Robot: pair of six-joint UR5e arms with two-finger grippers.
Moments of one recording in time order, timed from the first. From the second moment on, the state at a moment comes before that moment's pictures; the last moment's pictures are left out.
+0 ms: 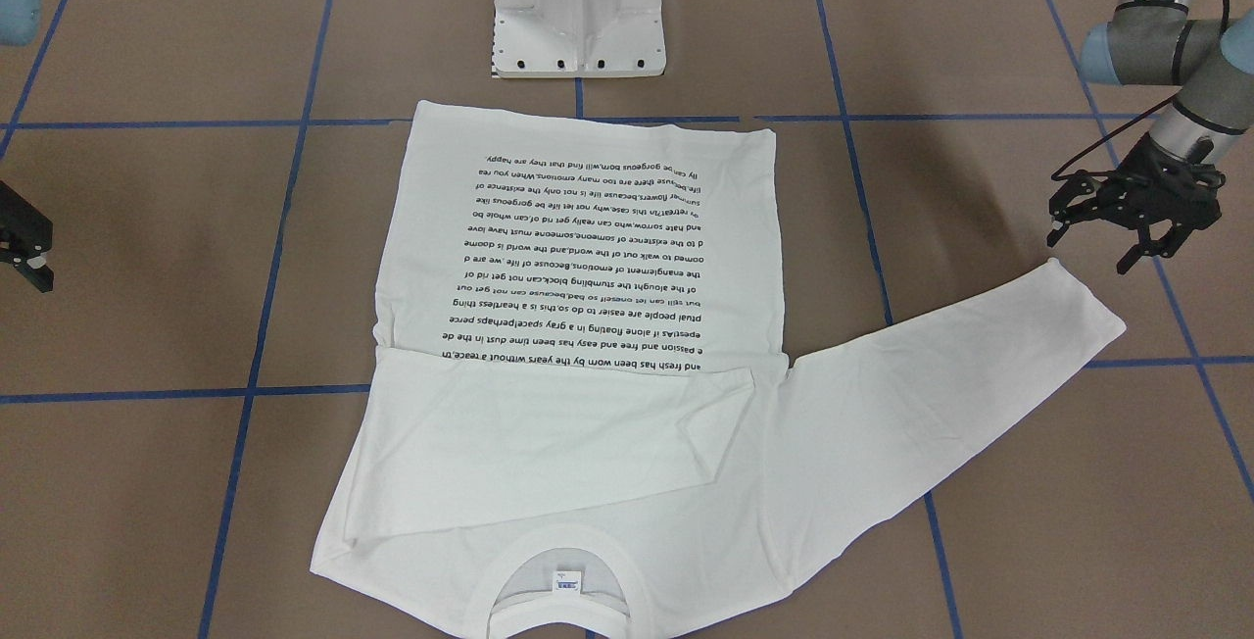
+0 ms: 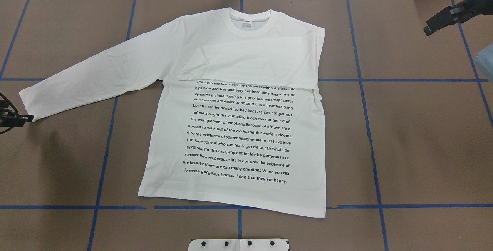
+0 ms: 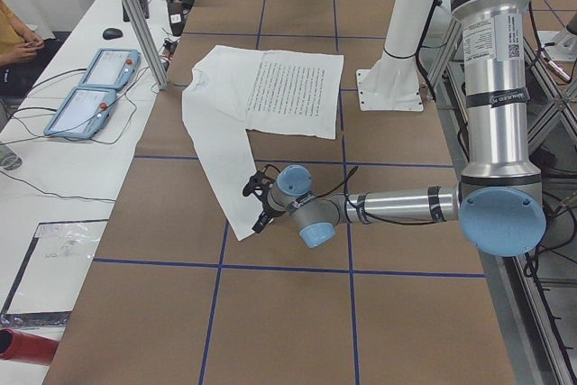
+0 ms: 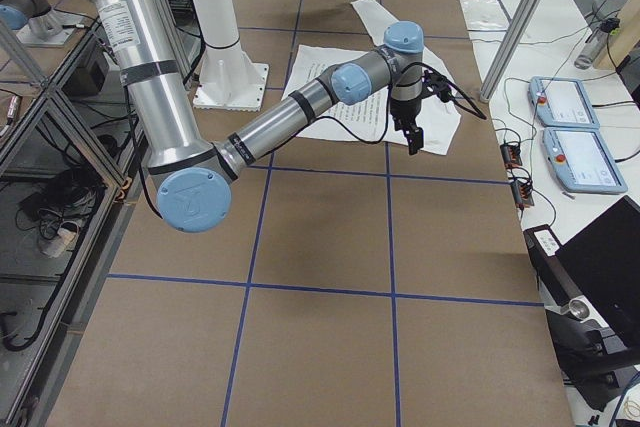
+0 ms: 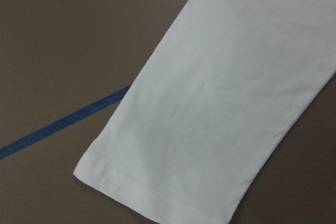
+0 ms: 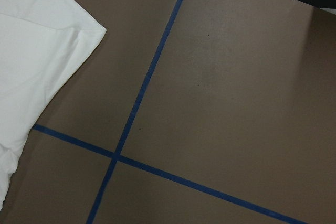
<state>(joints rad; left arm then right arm) -0.98 -1.43 -1.47 -2.70 -2.03 -0.45 1.23 -1.27 1.88 -1.65 2.17 0.25</state>
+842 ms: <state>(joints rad) -0.92 -1.44 -1.47 -2.70 -2.01 -0.45 1.23 -1.29 1.88 -1.65 2.17 0.25</state>
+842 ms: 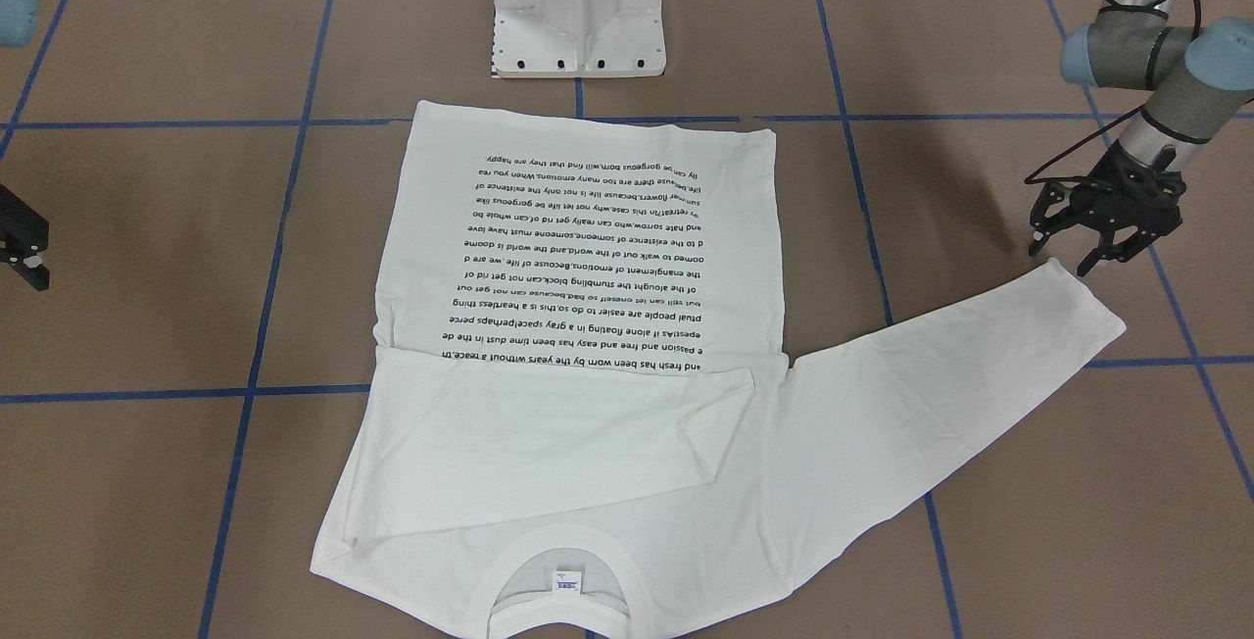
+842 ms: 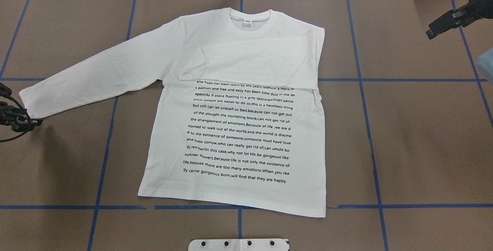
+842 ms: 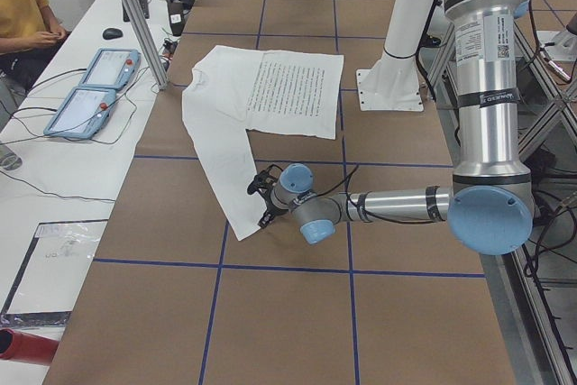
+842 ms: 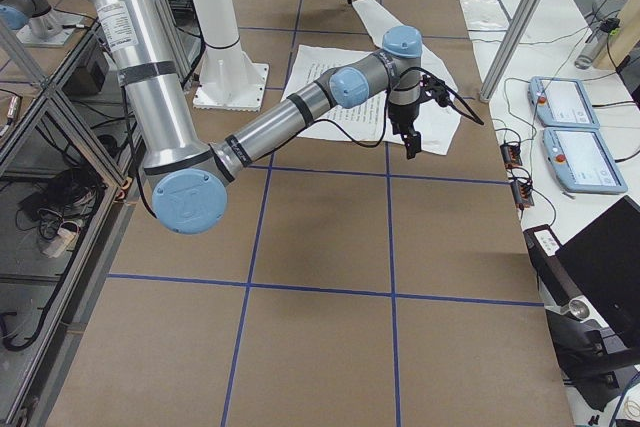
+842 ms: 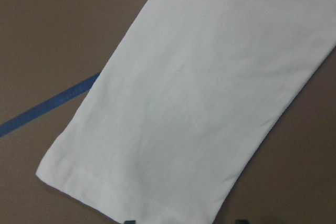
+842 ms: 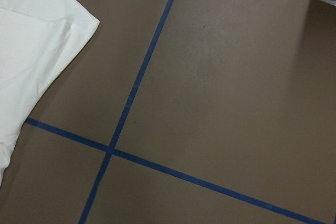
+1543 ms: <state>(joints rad) -0.91 -1.45 -1.46 -2.70 -1.98 -0.45 1.23 -1.29 1.88 -1.65 2.17 0.25</state>
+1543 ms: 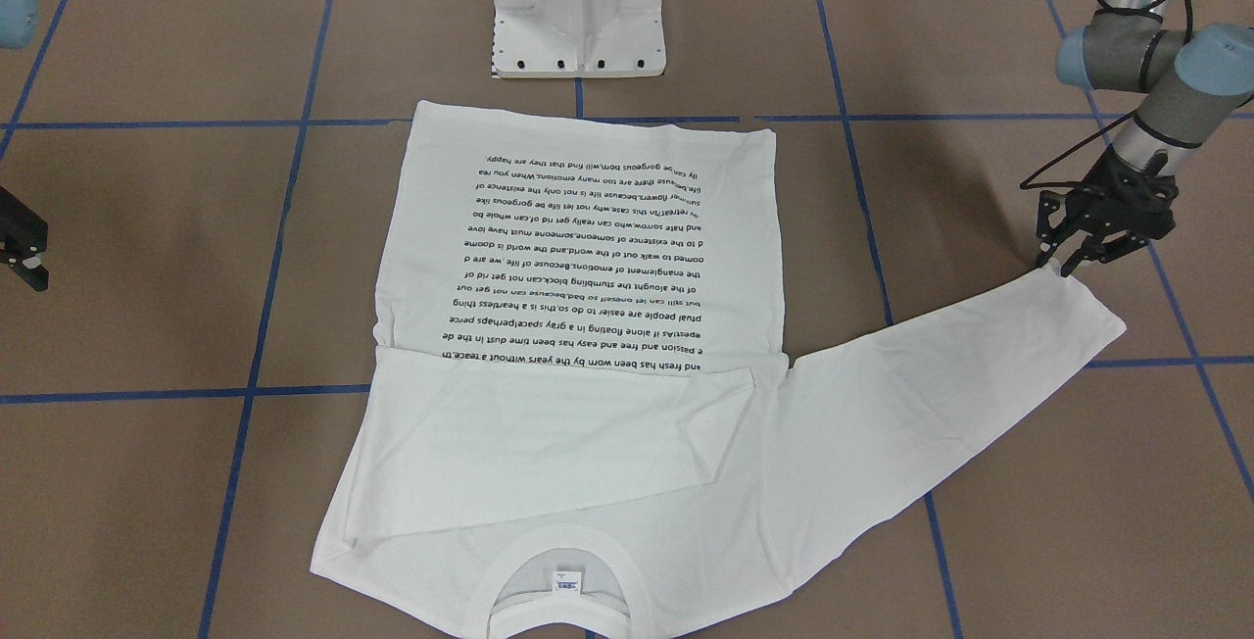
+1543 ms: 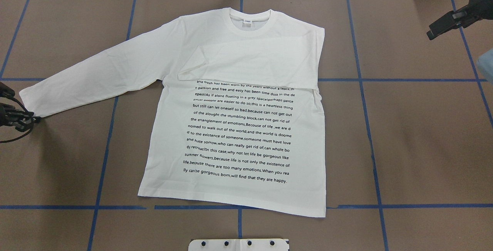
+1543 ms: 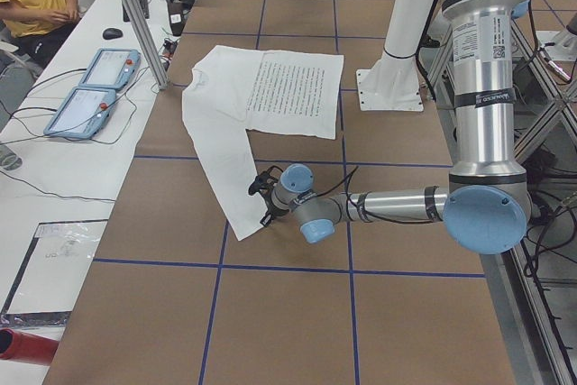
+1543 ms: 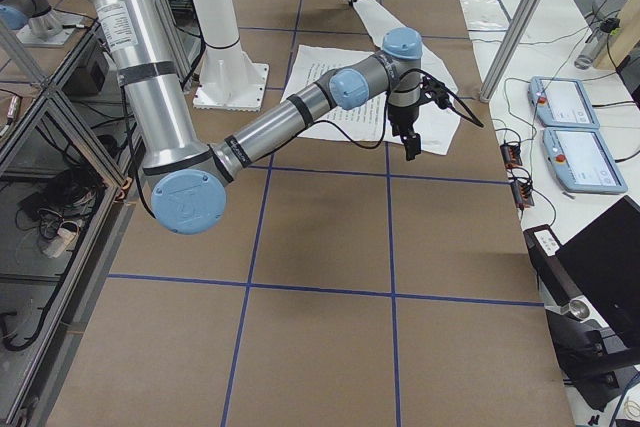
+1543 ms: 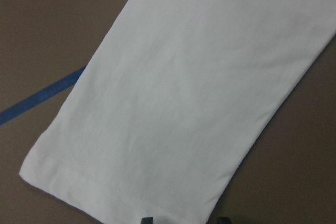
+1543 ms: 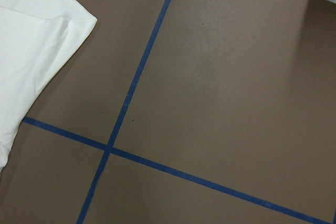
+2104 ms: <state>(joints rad) -0.93 -1.45 -1.54 -2.70 -1.98 -0.44 1.23 -1.29 1.88 -1.65 2.17 0.26</state>
